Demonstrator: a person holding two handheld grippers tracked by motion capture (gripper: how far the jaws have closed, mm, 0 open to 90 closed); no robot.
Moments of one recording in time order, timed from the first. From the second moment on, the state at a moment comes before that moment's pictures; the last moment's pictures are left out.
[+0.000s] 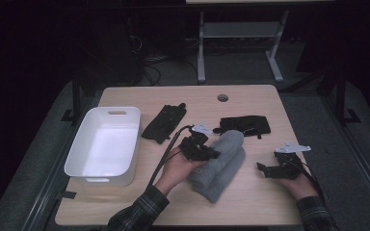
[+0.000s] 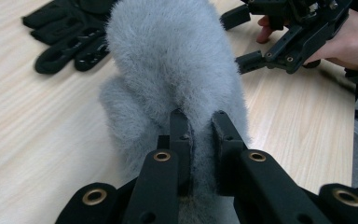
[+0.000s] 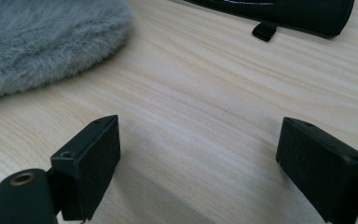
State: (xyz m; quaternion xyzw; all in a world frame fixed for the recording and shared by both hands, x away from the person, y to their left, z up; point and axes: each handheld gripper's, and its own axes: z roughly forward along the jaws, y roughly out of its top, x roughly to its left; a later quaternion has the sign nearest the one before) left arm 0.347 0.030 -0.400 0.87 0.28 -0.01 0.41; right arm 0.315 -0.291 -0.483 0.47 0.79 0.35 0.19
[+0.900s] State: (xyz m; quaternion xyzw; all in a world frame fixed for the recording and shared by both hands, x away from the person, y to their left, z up) left arm 0.337 0.008 -0.428 0.88 0.27 0.00 0.39; right arm 0.315 -0.291 -0.483 0.47 0.79 0.35 0.19
